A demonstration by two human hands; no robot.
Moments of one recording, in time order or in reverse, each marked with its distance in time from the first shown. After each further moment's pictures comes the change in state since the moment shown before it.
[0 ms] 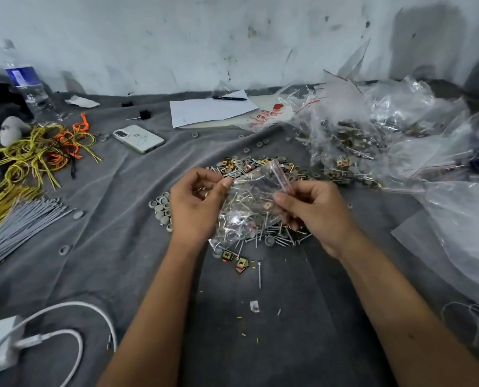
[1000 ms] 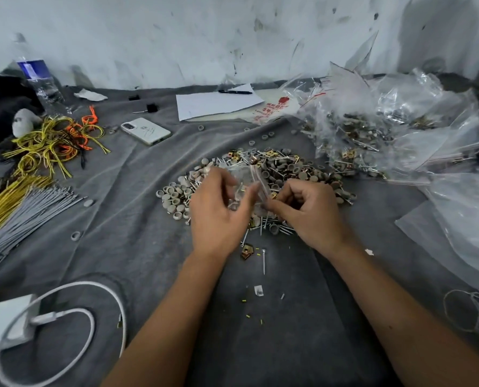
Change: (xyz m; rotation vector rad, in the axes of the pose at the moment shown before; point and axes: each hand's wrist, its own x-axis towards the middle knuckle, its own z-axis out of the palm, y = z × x) left_hand -0.040 0.026 0.014 0.515 0.036 0.306; right_hand -0.009 0.013 0.021 -0.333 0.062 -0.320
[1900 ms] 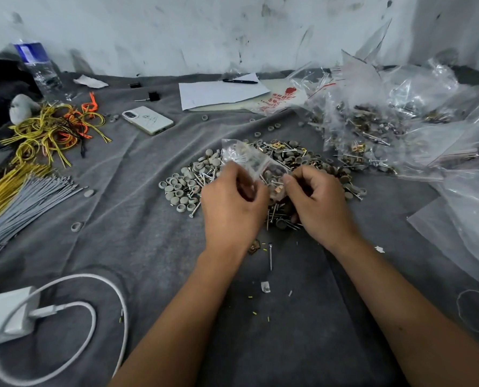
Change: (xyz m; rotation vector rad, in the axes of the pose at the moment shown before) left_hand -0.004 0.017 0.007 -0.015 0.018 -0.161; right_hand 0.004 0.001 0.006 -0.058 0.084 0.071
